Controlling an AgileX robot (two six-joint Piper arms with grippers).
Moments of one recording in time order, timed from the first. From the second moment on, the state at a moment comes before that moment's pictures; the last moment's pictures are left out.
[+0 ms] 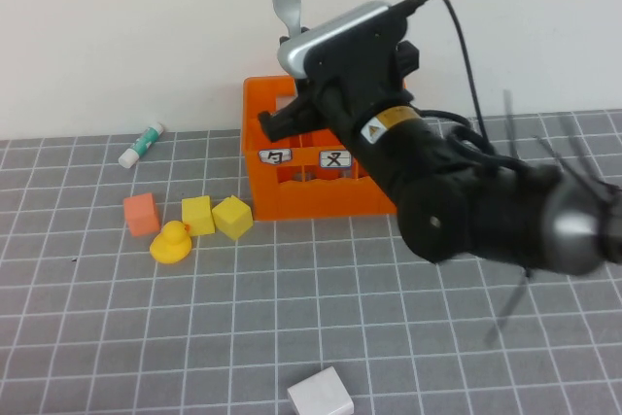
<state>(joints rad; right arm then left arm) 0.75 1.93 -1.27 0.41 -0.66 -0.47 0.00 -0.01 0.02 -0.07 0.37 -0.04</state>
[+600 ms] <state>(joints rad) 0.68 2.12 -1.38 0.38 -0.59 -0.44 0.00 -0.01 0.02 -0.07 0.37 -0.04</state>
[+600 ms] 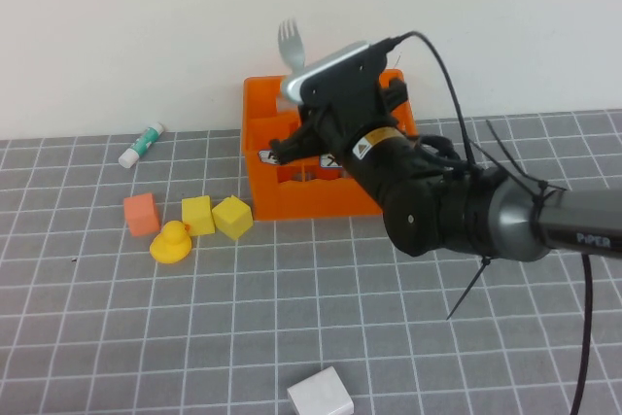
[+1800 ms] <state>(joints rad) 0.73 1.16 -0.89 0.42 0.28 -0.71 0.00 -0.01 0.02 -0.07 0.37 -0.04</state>
